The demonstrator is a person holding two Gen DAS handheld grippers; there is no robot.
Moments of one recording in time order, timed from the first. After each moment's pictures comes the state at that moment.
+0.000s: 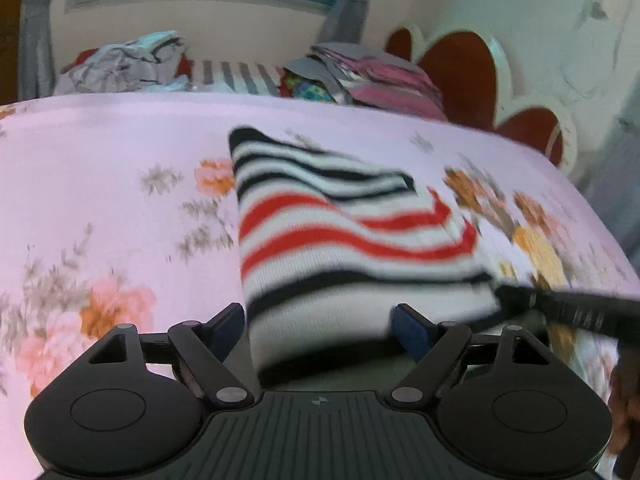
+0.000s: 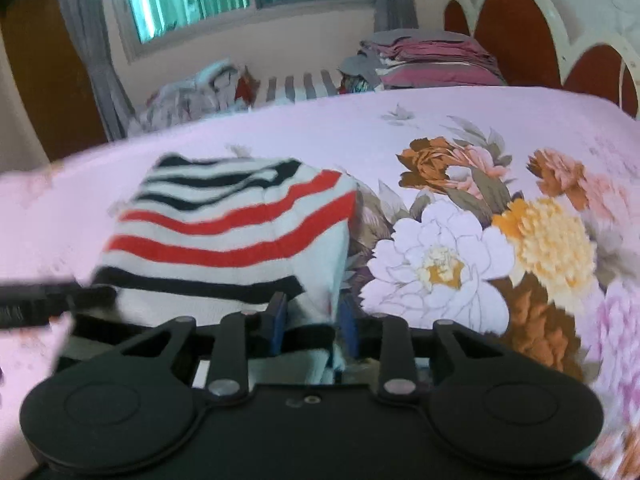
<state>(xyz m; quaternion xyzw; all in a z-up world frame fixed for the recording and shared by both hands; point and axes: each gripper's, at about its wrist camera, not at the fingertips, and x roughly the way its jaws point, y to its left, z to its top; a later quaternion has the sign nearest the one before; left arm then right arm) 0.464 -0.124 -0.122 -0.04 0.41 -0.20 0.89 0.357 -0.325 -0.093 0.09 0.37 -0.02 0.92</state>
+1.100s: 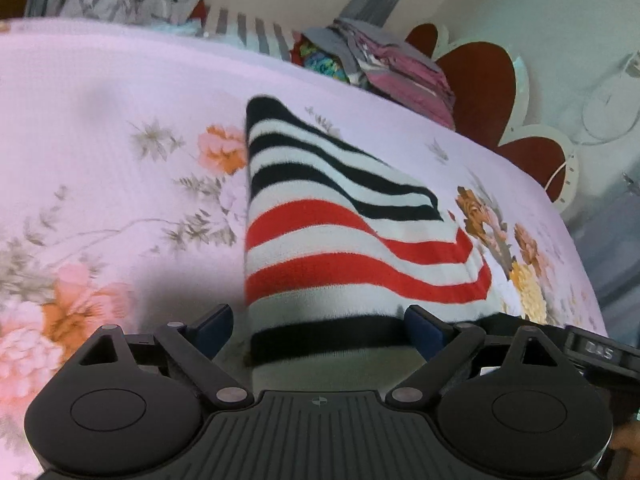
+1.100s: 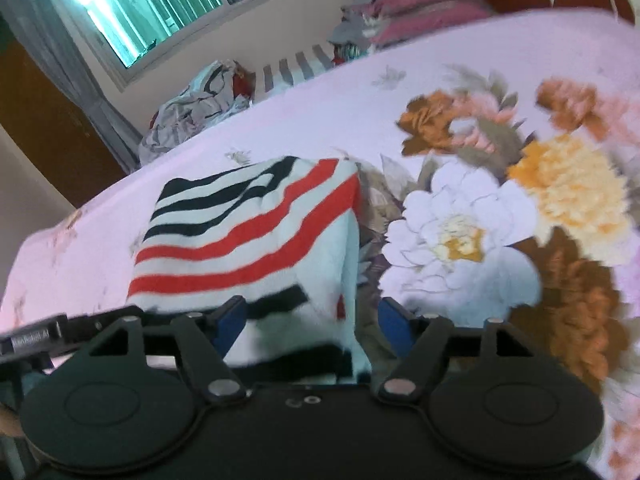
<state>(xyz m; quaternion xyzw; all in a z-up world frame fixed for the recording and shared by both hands) 0.529 -0.110 -0.144 -0.15 0.47 -0.21 0.85 0.402 -0.364 -0.112 0.22 0.41 0.00 0.88</state>
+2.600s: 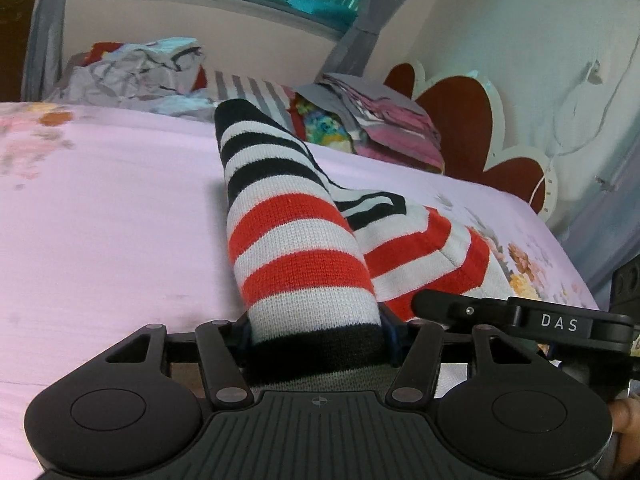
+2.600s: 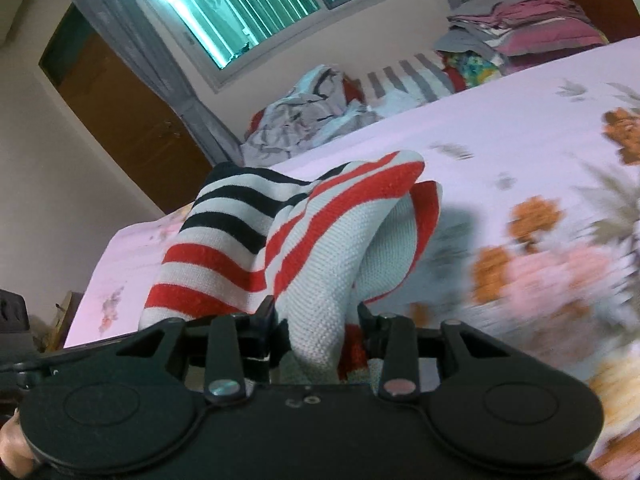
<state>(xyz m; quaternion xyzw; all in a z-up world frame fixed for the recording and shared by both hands) 0.510 0.076 -0.080 -0.11 0.39 -0.24 0.88 0.426 -0.149 -0.066 0.23 0.36 0.11 0.90</state>
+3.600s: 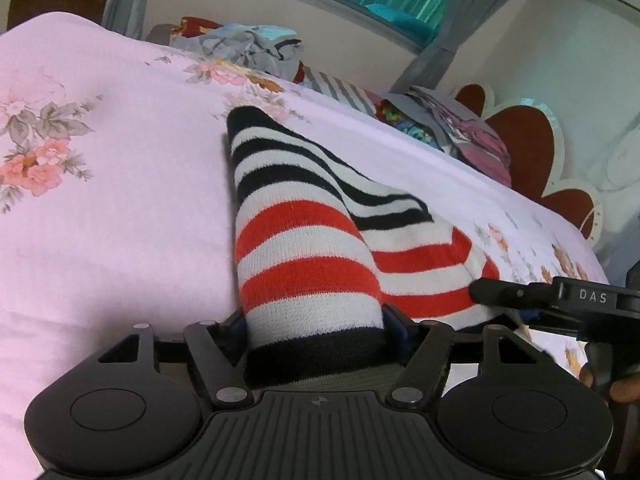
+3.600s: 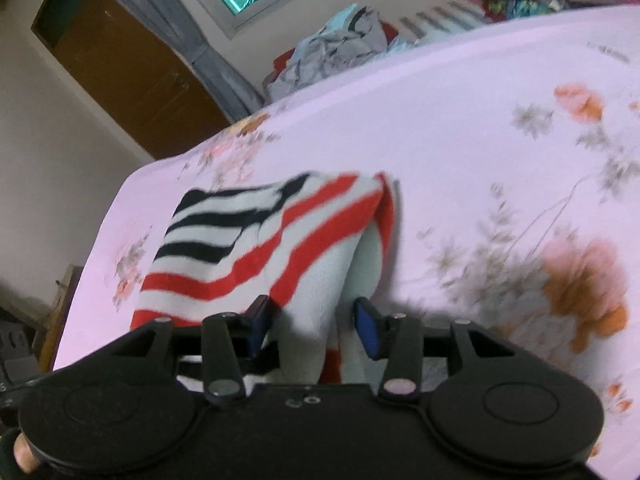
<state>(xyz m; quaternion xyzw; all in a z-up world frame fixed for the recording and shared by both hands) 0.535 0.304 -0.159 -0.15 0.41 -0.17 0.88 0.486 0.023 -0.108 0.23 0.41 0.12 0.88</state>
